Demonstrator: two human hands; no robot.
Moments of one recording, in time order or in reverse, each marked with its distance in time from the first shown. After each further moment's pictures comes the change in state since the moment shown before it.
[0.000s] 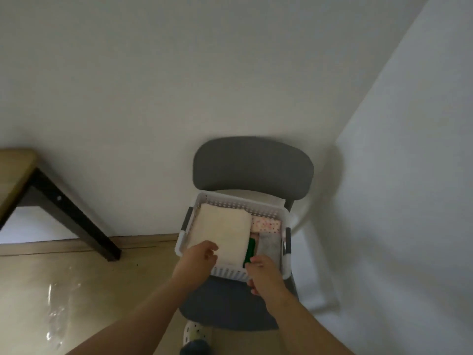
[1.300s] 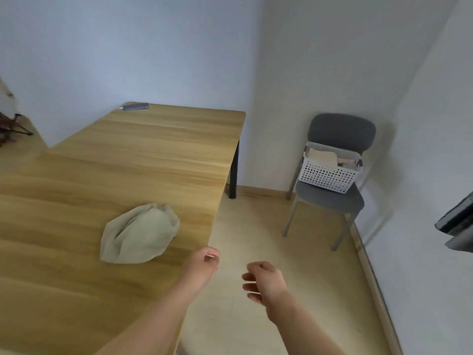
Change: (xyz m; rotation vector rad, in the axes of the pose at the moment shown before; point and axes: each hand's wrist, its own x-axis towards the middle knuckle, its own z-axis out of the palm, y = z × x) left_hand -0.734 -0.366 0.002 -0.469 0.378 -0.172; right_hand -0.622 0.369 0.319 0.087 -0.246 -0.138
